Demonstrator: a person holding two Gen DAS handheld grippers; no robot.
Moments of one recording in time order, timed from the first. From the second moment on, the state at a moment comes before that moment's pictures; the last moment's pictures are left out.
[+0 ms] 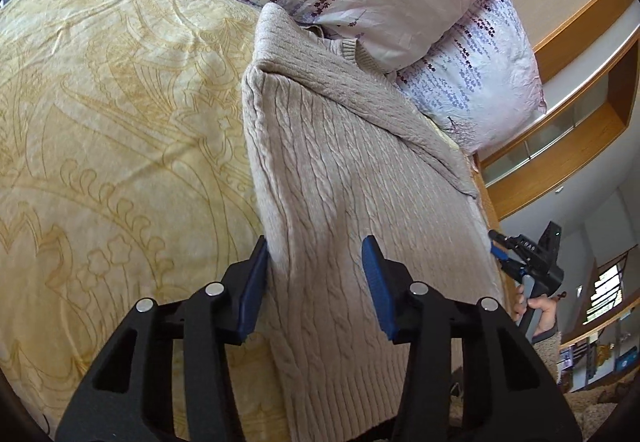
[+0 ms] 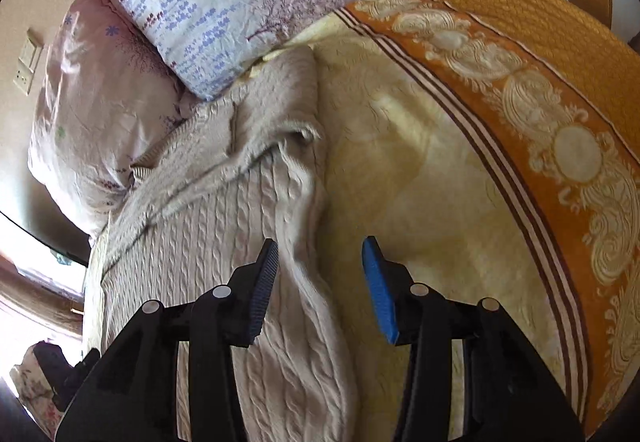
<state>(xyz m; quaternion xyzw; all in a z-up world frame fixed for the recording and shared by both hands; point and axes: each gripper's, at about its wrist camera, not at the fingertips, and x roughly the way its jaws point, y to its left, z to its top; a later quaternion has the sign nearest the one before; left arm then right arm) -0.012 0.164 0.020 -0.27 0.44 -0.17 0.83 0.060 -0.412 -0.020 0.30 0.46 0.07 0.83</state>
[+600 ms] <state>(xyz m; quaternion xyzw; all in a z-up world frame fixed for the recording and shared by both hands) -0.057 0.138 0.013 -0.28 0.46 -0.24 0.81 -0.026 -0.409 -0.025 0.34 0.46 0.17 0.80</state>
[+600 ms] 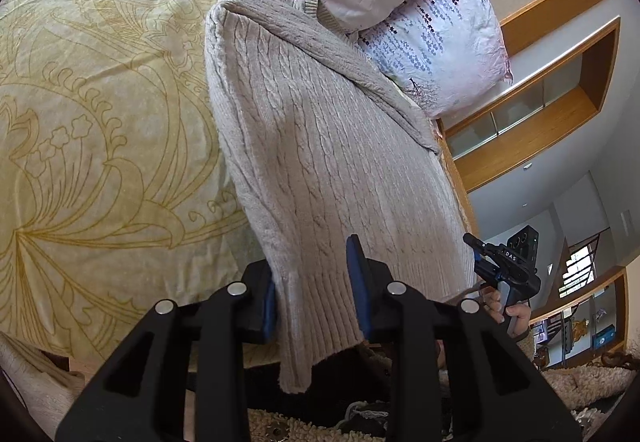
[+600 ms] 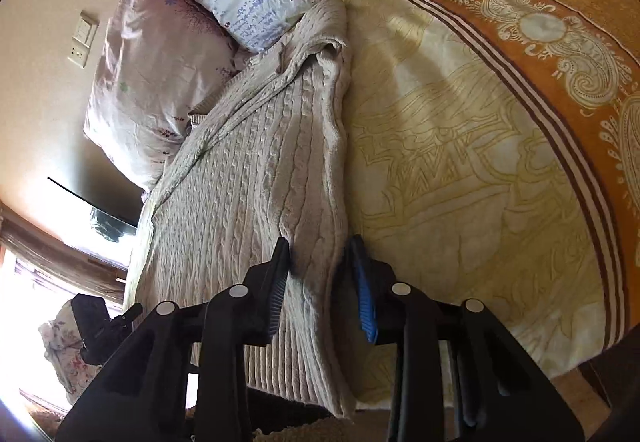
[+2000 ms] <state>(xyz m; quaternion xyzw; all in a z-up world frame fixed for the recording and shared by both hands) 0.033 0.182 0.072 -0.34 0.33 -0.21 0.85 0.014 -0.394 0.060 0.31 0.21 0.21 0.90</state>
